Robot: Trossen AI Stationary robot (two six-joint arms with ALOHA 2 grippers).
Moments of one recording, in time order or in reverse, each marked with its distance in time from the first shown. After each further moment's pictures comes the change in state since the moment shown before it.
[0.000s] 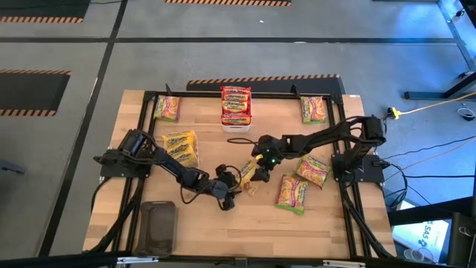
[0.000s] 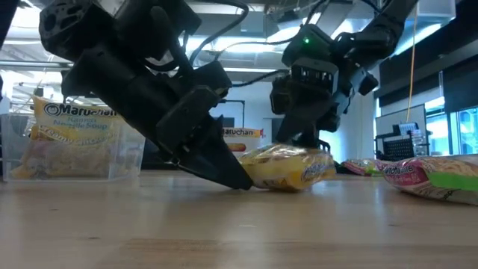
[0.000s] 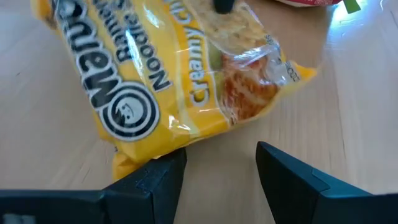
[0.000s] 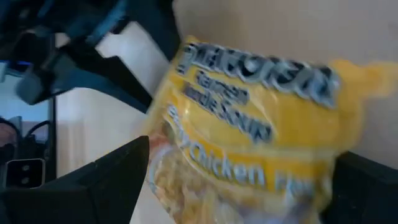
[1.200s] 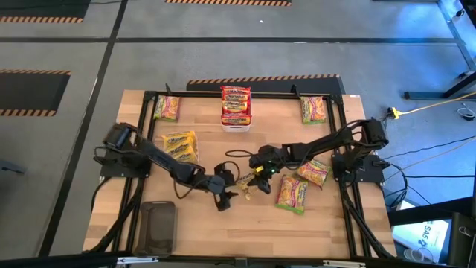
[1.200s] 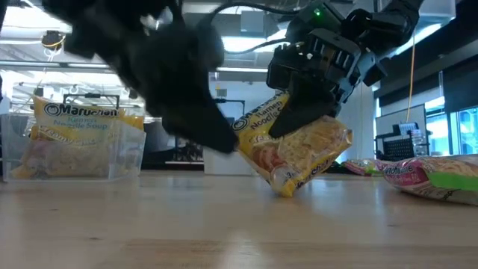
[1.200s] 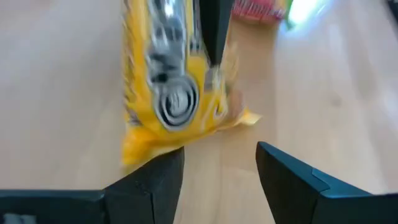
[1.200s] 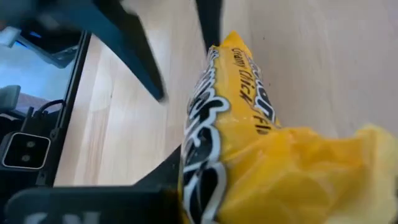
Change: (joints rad) left arm 0.001 -0.196 0.000 -0.165 0.161 0.004; right arm 0.112 -0.006 0.006 0.097 0.099 -0.140
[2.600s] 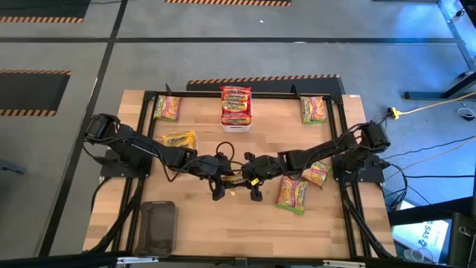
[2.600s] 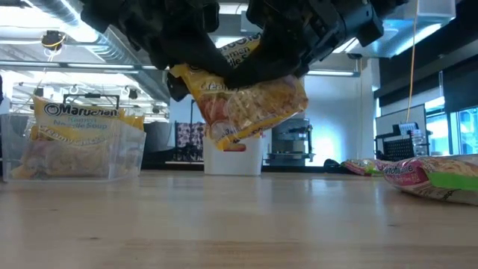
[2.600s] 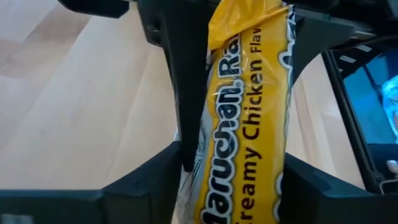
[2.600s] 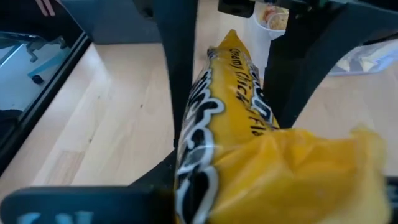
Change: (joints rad) left arm 0.109 -0.227 0.000 -0.134 0.191 0.029; right arm 0.142 0.003 0.183 -0.024 0.306 -0.287
